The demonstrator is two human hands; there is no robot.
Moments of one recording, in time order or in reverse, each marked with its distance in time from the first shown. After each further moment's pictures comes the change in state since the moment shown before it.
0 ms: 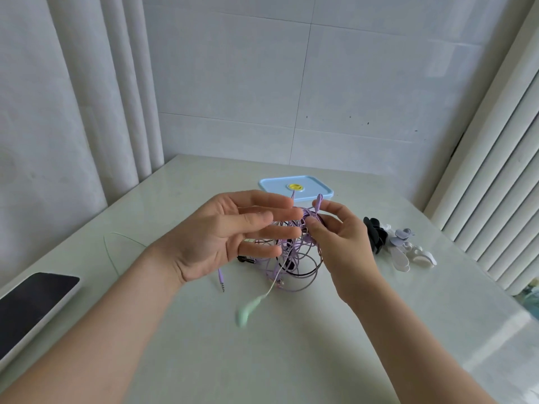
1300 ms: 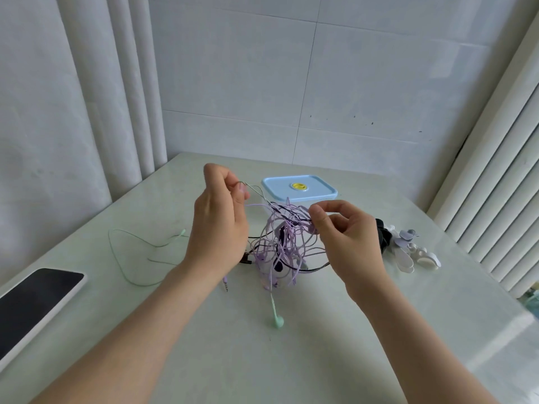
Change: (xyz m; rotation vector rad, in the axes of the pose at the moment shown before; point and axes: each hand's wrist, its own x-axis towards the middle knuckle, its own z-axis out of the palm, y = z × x) left_hand 0.025 -0.040 -0.013 0.993 0.810 0.593; right_hand -0.002 -0.007 -0.001 -0.244 0.048 -0.163
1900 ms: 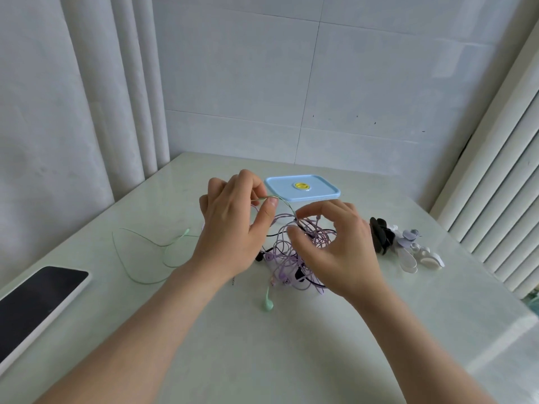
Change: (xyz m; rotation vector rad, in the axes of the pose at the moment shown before) left_hand -0.003 0.006 0.003 0.174 -0.077 0.113; right_hand -0.016 -0.011 0.008 -0.440 -0.056 -0.360
